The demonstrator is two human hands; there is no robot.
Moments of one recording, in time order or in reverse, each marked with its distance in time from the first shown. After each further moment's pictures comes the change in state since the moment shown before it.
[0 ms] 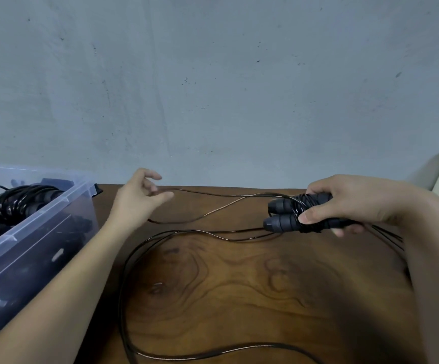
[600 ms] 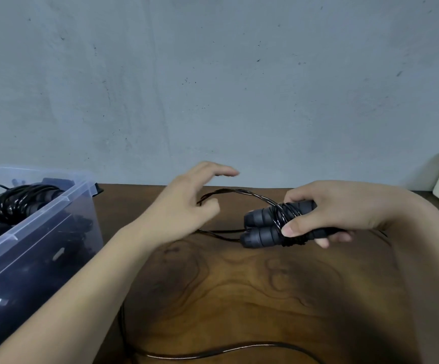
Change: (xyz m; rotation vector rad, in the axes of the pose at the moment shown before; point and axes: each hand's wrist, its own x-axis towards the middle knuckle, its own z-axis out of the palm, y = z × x) left_hand -0.060 0.102 0.019 0.102 -0.380 0.577; right_hand -0.006 -0.025 0.015 -0.007 -0.157 -0.135
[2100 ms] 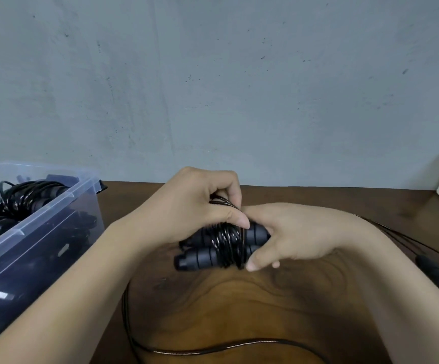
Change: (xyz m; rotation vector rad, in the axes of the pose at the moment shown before) left_hand -0.007 0.042 -0.022 -0.117 -0.155 -0.062; right_hand 0.030 -0.039 0.056 -0.045 -0.086 -0.267
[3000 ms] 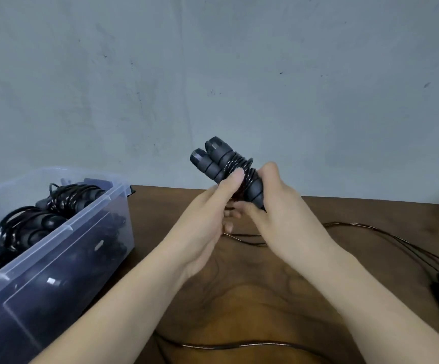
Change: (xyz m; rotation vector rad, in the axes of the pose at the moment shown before) left_hand -0.006 0.000 0.036 -0.816 0.312 -0.413; right_hand 0.026 -0.019 0.032 -0.108 0.854 -0.087
